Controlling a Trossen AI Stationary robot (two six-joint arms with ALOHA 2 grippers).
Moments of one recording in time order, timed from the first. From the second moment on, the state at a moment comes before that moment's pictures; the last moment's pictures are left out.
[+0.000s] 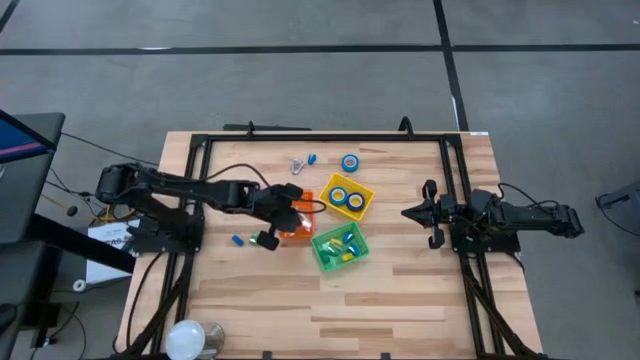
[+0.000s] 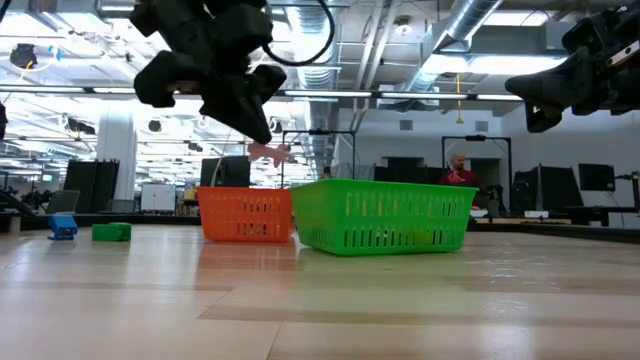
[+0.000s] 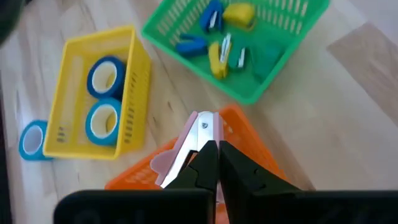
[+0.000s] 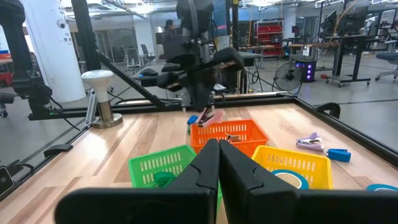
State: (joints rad) left arm 0.01 1.43 0.90 -0.34 -0.01 0.59; right arm 0.00 0.00 0.00 0.02 0.03 0.06
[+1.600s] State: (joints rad) left arm -0.03 1.31 0.90 -0.64 -0.12 0.16; right arm 0.00 0.00 0.00 0.02 0.03 0.06
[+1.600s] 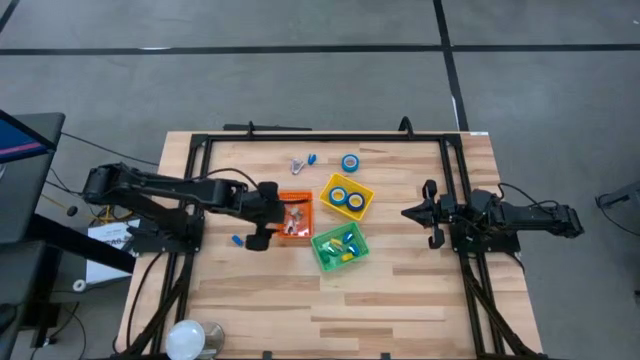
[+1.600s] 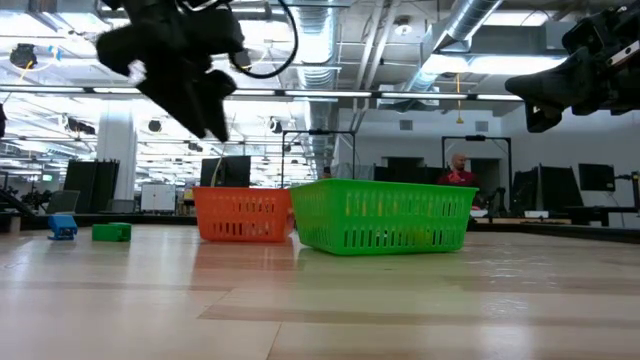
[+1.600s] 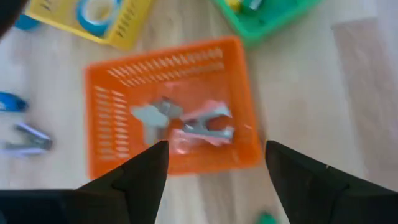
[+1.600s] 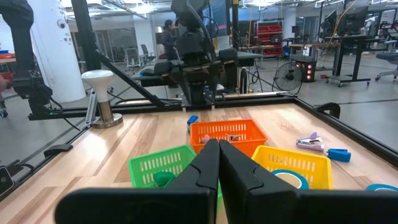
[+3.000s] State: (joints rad) left arm -0.03 1.30 0.62 -0.64 0.03 0.23; right arm 0.00 0.00 0.00 0.02 0.03 0.06
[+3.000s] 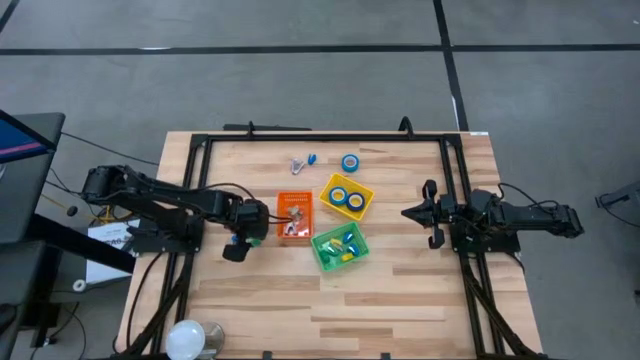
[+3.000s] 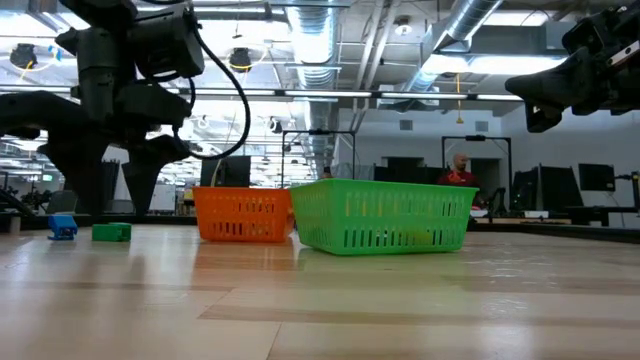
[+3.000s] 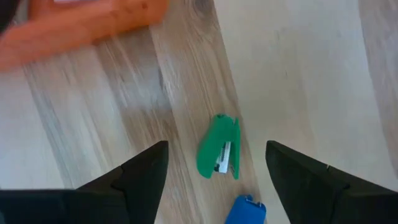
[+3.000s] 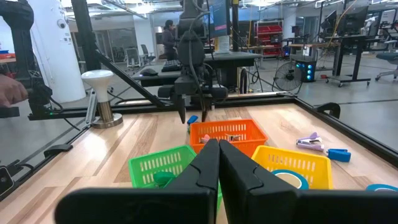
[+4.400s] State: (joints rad) left arm -0.03 1.40 0.59 -0.56 0.04 0.29; right arm 0.00 0.00 0.00 0.02 0.03 0.06
